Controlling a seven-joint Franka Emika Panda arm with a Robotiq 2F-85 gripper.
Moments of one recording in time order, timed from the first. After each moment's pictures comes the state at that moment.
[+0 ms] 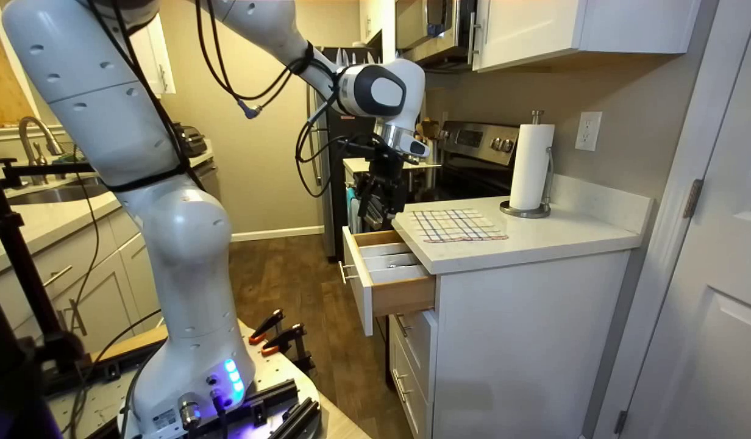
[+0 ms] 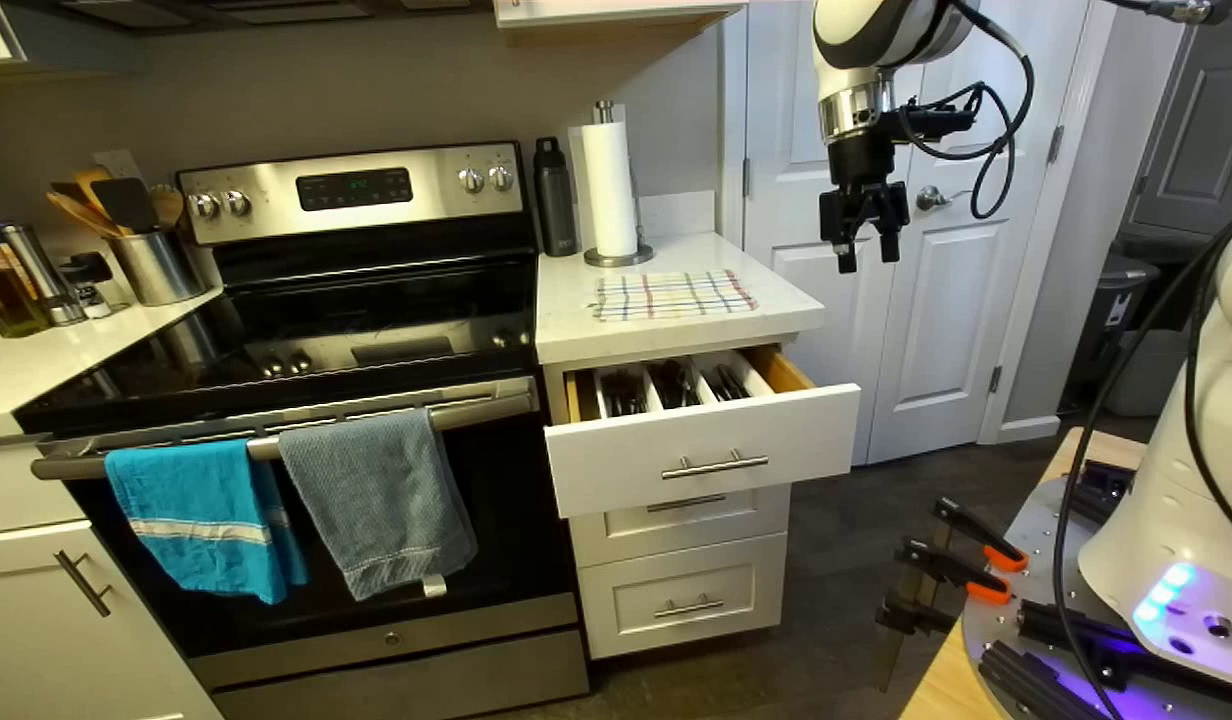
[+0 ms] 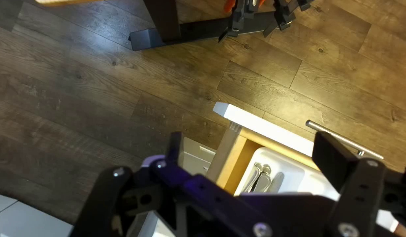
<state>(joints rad) -0.08 -0.29 -0.16 -2.41 -0.01 1.85 -0.05</state>
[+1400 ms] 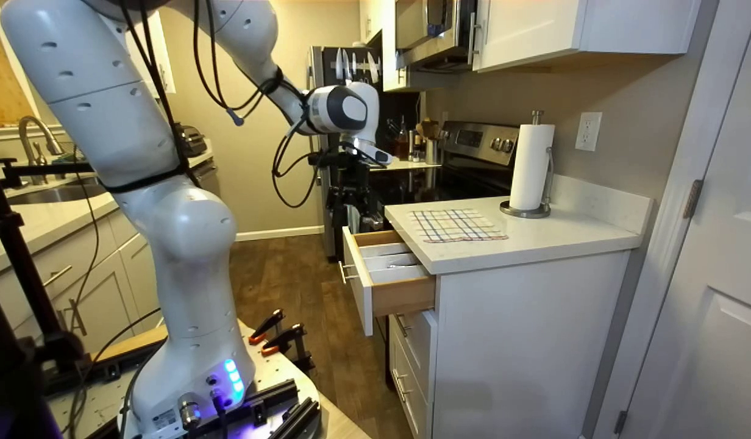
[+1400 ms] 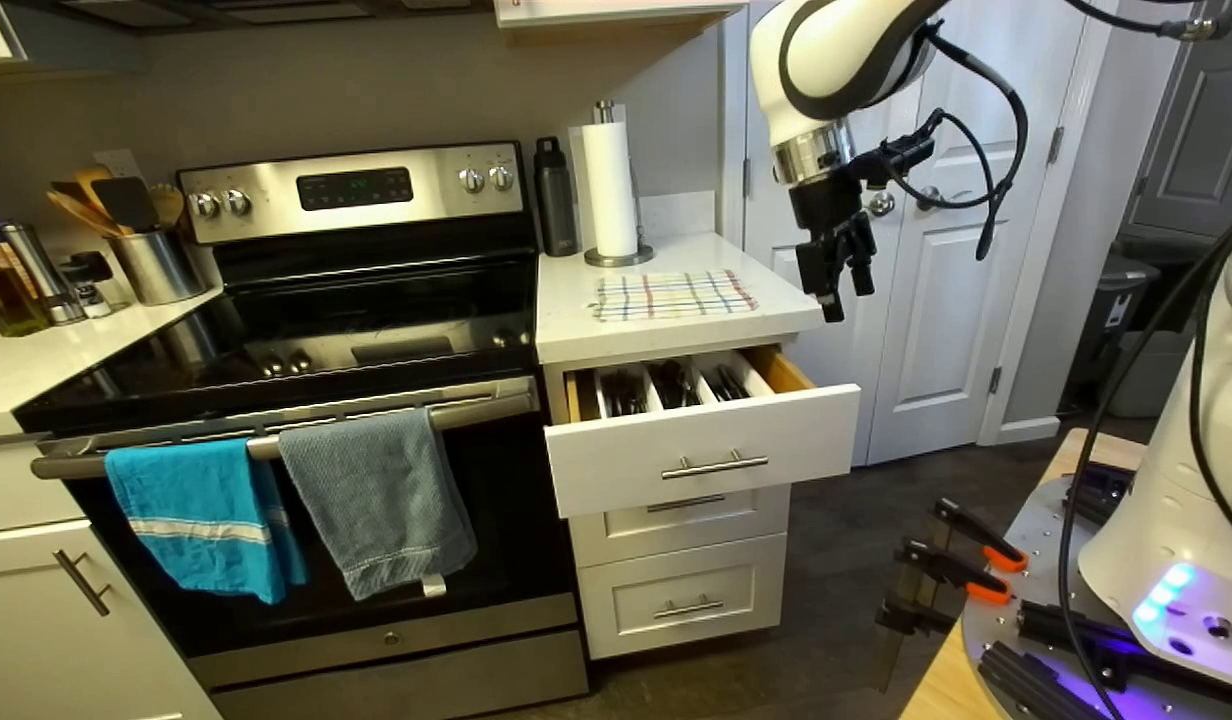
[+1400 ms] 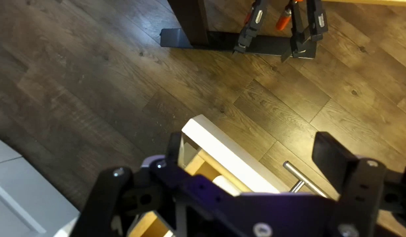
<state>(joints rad) 0.01 -0.30 0.03 -2.51 -0.10 1.92 0.01</state>
